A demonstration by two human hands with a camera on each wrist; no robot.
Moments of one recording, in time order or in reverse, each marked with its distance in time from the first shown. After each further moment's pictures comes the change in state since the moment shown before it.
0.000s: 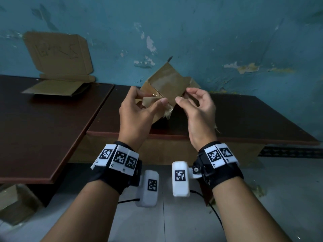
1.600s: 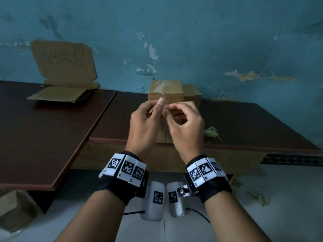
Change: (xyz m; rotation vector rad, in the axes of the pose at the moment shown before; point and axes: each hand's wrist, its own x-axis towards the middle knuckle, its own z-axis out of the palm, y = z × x) left_hand -0.008 0.006 0.011 -0.125 -0.070 -0.098; right_hand -0.017 0.020 0.013 -0.571 -0.098 -0.539
